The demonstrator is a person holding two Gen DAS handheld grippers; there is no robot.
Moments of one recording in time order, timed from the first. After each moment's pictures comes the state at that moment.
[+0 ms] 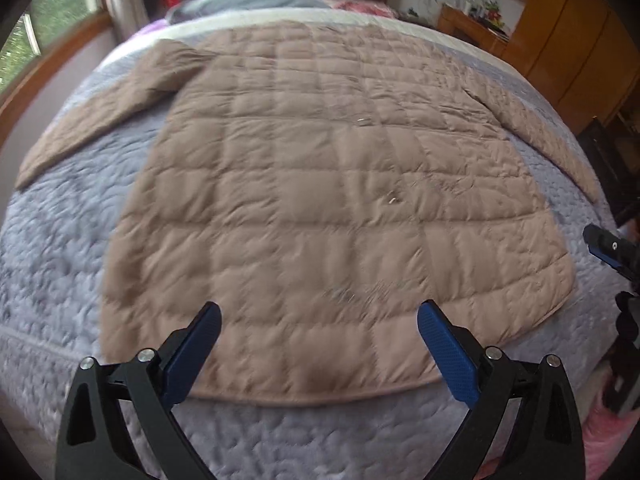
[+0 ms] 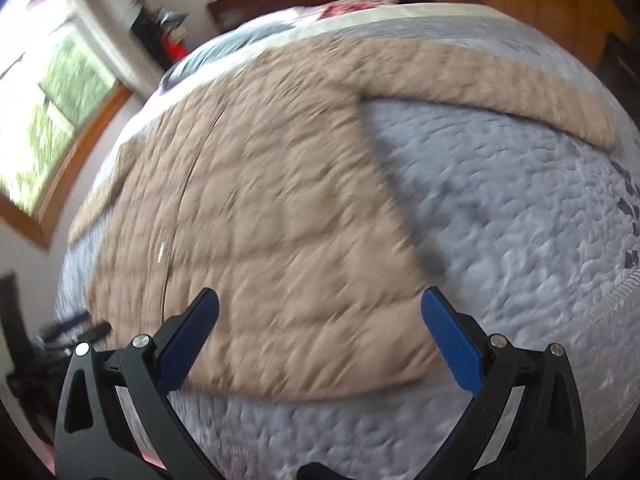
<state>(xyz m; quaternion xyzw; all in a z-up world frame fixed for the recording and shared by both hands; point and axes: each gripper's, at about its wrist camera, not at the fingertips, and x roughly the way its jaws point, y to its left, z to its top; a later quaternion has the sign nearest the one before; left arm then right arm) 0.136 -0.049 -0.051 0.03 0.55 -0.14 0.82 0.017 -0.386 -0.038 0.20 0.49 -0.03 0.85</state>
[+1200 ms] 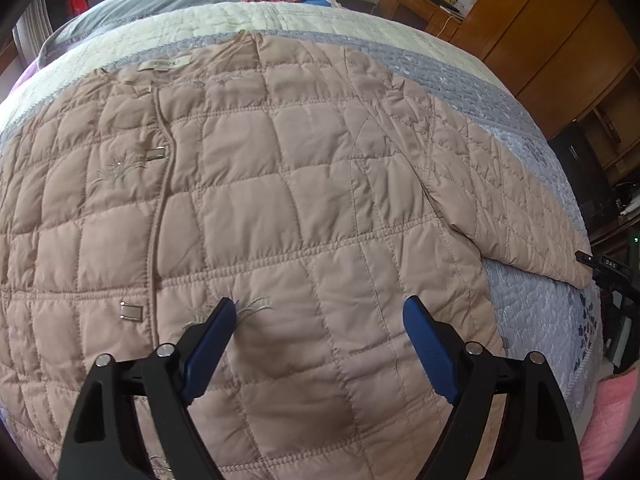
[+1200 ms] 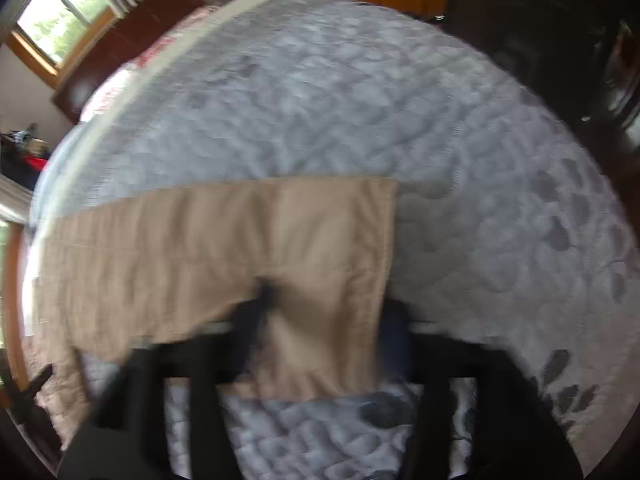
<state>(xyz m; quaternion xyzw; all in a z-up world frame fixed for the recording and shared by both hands) 0.372 -0.235 -0.086 0.03 0.57 -0.25 0.78 0.104 -0.764 -0.098 0.32 0.50 -0.21 0.78</state>
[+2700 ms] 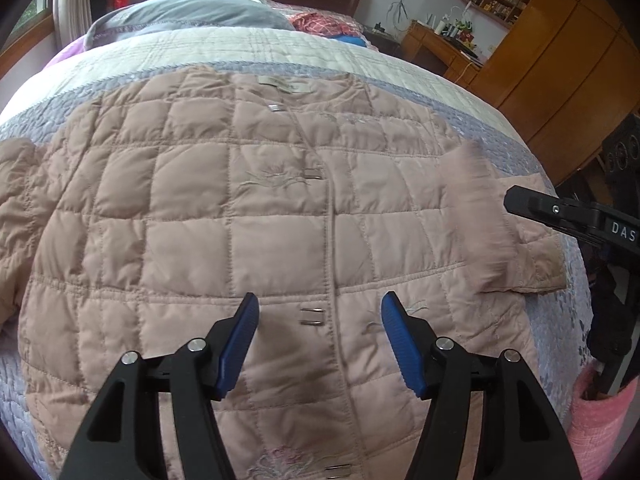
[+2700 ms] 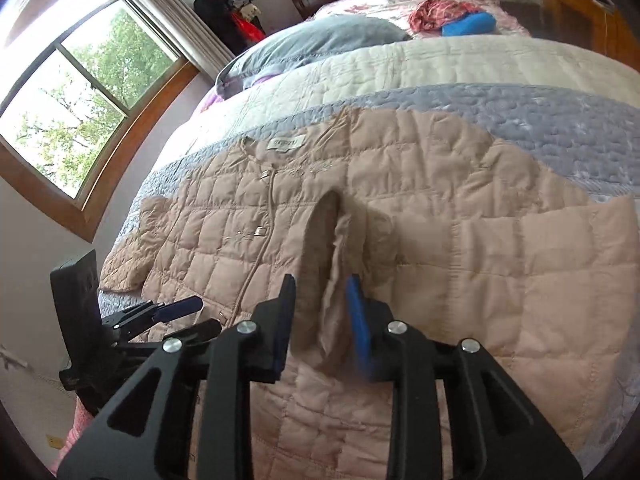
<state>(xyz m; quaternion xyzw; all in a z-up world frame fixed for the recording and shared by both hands) 0.396 -0.129 -0.078 -0.03 0.53 -0.23 0.81 0.322 -0.393 -0.029 0.17 0.50 0.15 0.84</state>
